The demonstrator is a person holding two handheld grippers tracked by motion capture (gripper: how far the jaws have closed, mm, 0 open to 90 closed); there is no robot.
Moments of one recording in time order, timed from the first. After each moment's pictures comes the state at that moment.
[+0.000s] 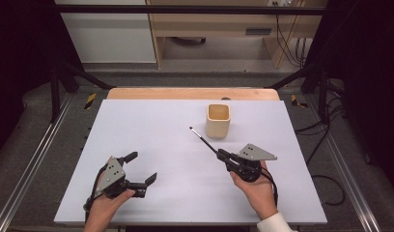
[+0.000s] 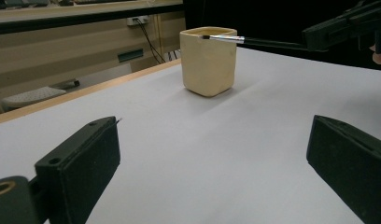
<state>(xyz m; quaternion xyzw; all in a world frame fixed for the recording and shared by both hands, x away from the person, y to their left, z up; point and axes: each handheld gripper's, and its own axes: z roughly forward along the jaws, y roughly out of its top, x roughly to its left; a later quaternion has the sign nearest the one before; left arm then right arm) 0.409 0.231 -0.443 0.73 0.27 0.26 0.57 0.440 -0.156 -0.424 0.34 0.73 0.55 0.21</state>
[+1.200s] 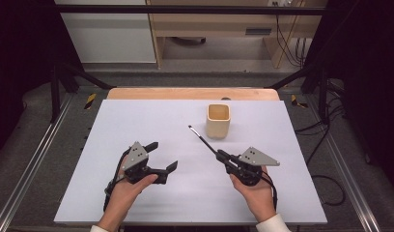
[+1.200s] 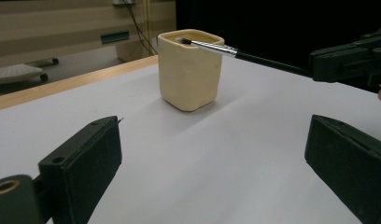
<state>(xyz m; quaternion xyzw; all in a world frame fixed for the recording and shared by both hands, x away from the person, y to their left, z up) 0.440 0.174 -0.416 0.74 0.31 0.21 0.56 0.429 -0.153 -0.423 0.33 0.72 0.57 0.22</state>
